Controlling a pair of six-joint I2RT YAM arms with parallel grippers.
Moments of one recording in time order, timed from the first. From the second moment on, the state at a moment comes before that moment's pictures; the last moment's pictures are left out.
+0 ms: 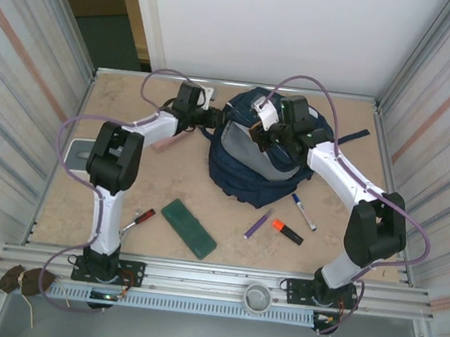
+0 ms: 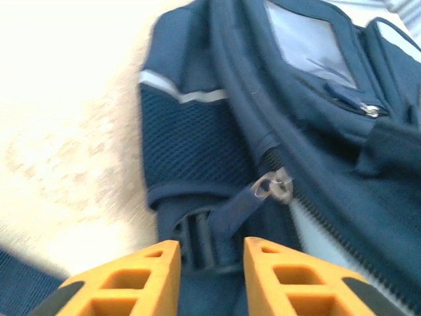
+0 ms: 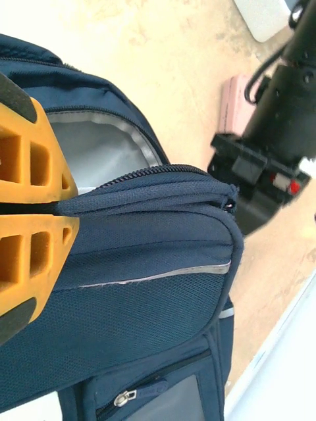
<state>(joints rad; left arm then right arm) -0.34 2.09 1.50 -0.08 0.31 -0.27 0.44 1.62 1.32 -0.35 -0.32 -0.26</state>
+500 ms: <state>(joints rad) -0.45 1.20 0.75 -0.17 0.05 -0.36 0.44 1.64 1.36 -0.37 -0.27 0.00</state>
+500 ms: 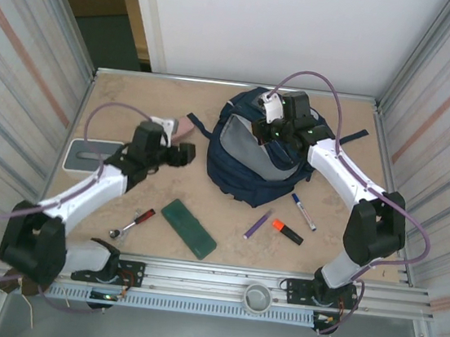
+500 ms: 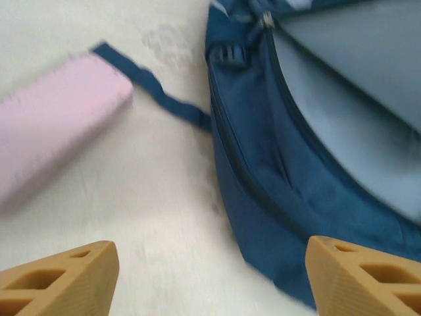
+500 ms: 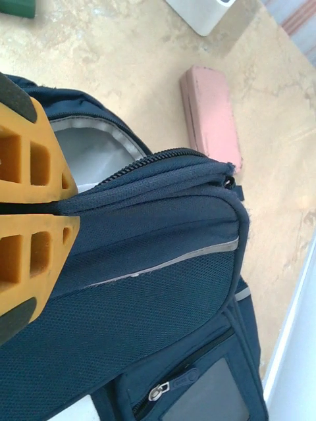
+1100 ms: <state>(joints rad) -0.97 0.94 0.48 -0.63 -0.17 -0.82 0.46 1.66 1.35 -0.34 -0.26 0.02</state>
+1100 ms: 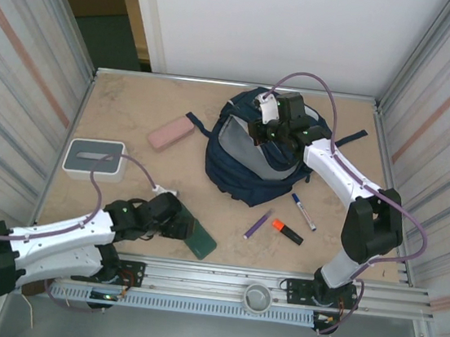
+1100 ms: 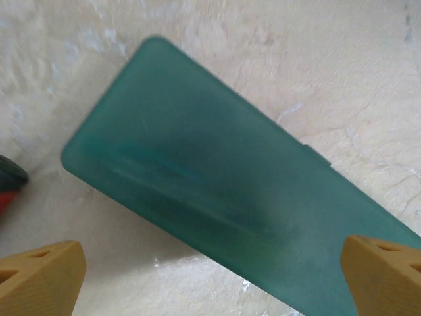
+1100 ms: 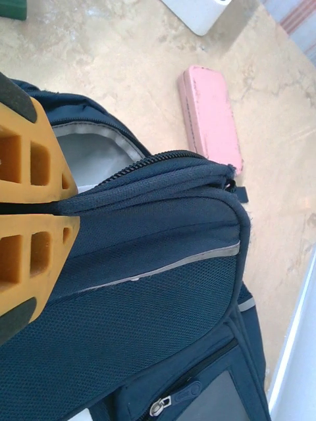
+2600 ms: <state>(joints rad) -1.13 1.53 0.74 -0.48 -0.28 -0.72 0.46 1.67 1.32 -0.33 -0.26 0.02</state>
